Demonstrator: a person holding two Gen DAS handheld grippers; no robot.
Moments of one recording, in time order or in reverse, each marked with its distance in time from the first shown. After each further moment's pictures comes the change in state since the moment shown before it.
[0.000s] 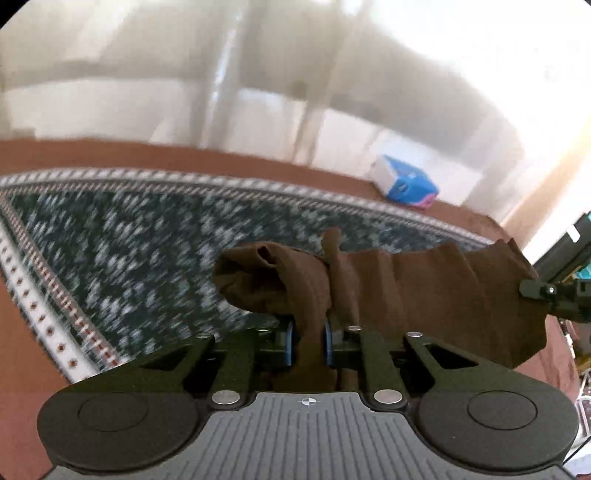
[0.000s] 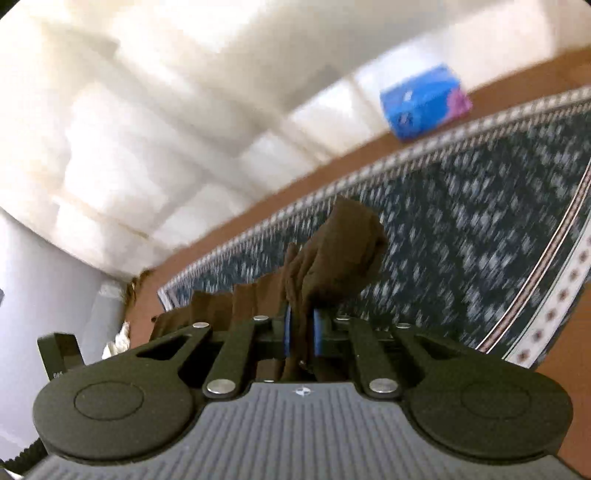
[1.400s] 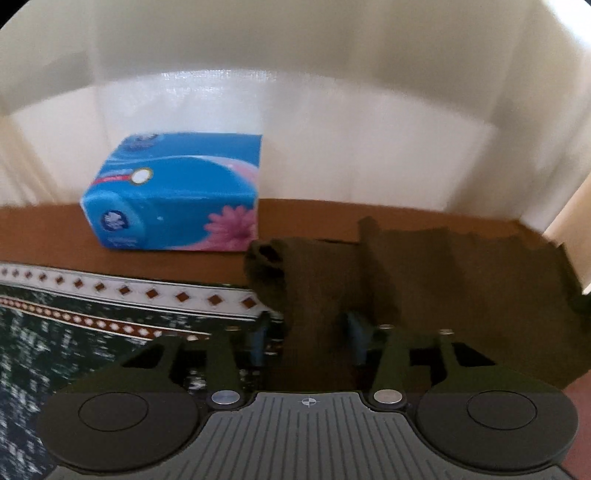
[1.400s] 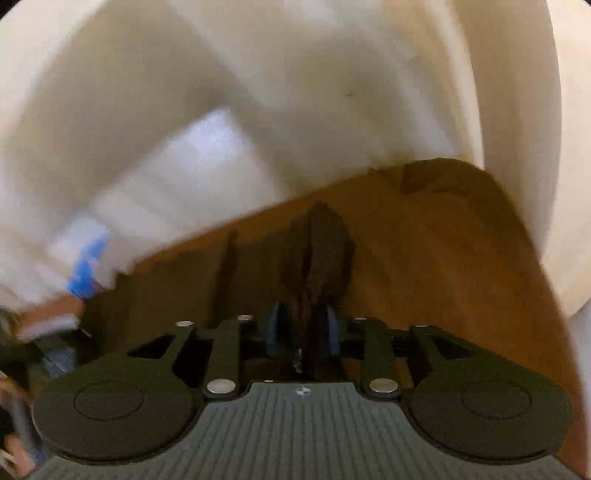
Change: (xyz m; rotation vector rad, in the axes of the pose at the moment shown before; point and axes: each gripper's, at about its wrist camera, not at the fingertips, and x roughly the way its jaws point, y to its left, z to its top) left arm 0.386 -0.325 0.093 0.058 0.064 0.217; right arm -0.081 -0.413 0.281 -0.115 -0.001 -0.313
